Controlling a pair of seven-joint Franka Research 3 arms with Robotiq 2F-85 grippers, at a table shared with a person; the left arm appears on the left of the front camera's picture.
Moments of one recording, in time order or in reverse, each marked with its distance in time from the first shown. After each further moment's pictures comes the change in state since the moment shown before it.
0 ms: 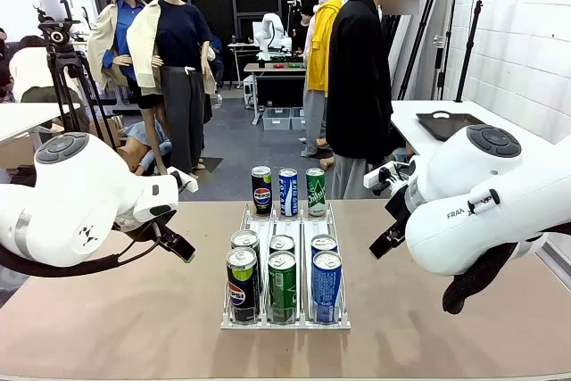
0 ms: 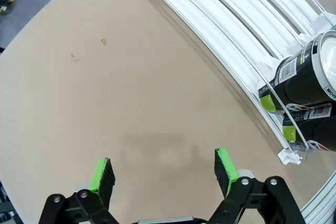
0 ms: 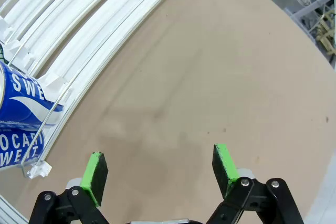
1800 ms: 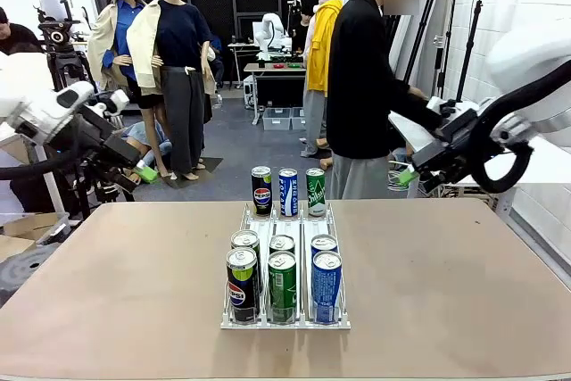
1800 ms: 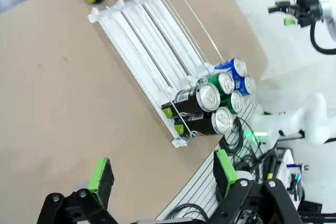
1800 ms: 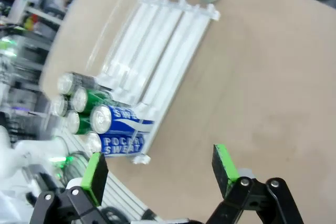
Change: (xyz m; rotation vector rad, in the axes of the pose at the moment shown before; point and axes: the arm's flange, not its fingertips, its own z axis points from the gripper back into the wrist) left arm 0.036 0.157 0.113 -0.617 -0.026 0.306; right arm 0.020 -0.148 0.087 0.584 -0.098 -0.427
